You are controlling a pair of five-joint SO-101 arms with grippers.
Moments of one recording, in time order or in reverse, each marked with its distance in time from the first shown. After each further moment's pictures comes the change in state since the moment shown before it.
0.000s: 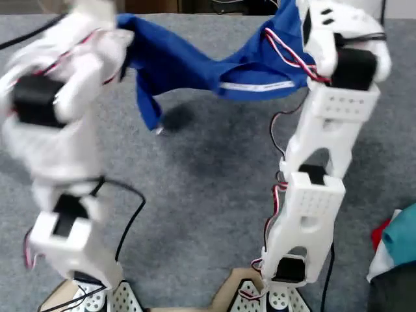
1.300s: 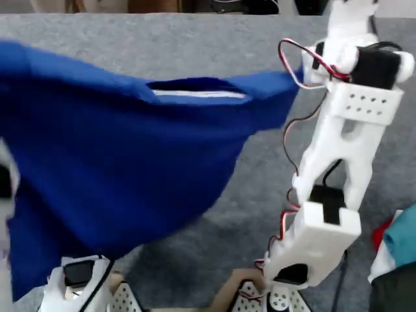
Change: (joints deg) left arm -18.8 -47.2 40.6 -33.1 15.6; right arm 4.1 -17.8 39.4 28.8 25.4
